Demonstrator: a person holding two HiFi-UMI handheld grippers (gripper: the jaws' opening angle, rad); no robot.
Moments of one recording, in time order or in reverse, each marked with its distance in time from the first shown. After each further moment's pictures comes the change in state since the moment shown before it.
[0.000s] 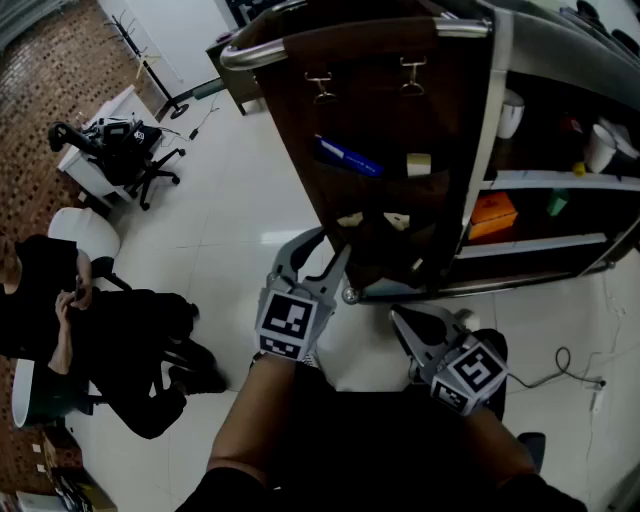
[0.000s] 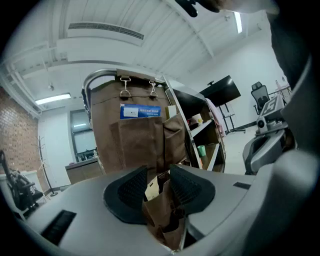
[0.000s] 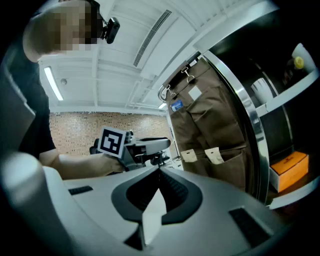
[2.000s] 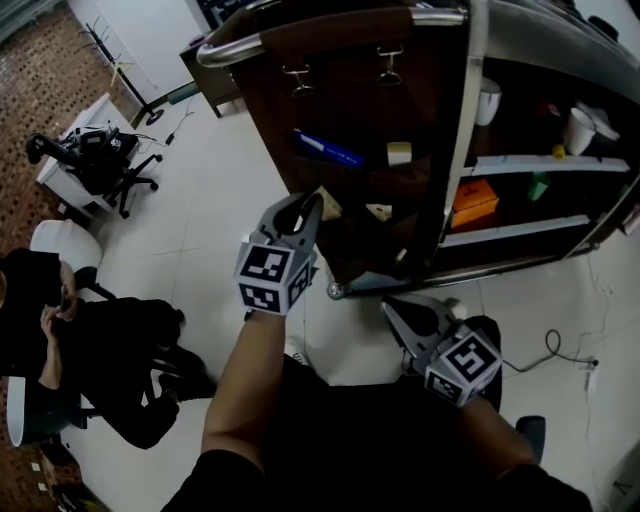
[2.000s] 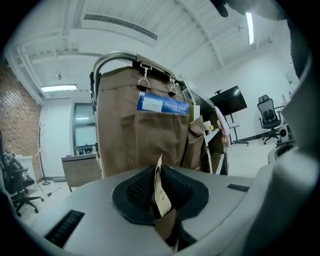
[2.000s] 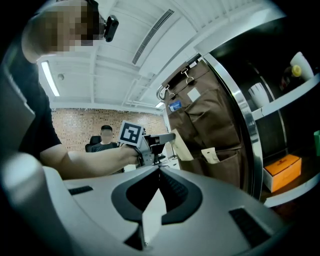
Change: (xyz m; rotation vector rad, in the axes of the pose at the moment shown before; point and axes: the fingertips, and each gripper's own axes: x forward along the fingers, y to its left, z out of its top) left arm 0.040 0.041 0.010 -0.139 -0.048 0.010; right arm -0.006 -0.003 -0.002 -0.026 0.043 -0.025
